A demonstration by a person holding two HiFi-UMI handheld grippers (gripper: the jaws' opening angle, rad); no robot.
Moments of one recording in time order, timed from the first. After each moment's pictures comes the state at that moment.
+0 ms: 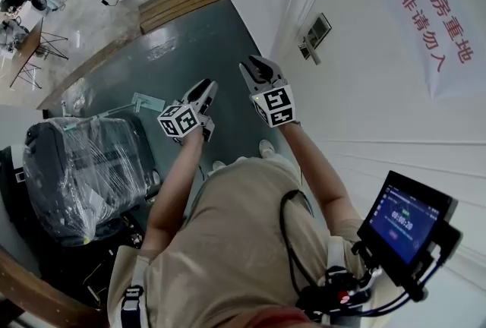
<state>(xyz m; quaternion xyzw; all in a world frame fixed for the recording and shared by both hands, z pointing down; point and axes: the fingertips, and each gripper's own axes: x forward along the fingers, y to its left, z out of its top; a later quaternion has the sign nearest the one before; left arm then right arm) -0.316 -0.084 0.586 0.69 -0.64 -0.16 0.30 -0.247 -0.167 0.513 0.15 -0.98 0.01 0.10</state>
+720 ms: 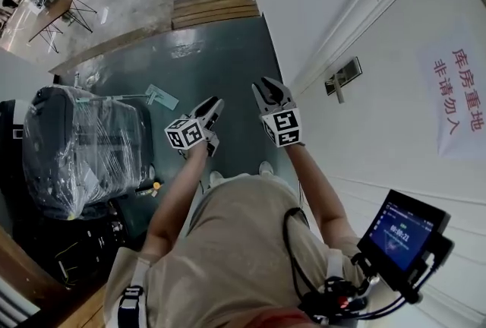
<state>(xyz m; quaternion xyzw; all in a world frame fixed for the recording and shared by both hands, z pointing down) -0.368 -0.030 0.605 0.62 -0.69 -0.21 0.30 -0.304 -0.134 0.524 0.08 -0.99 -0.01 0.11</state>
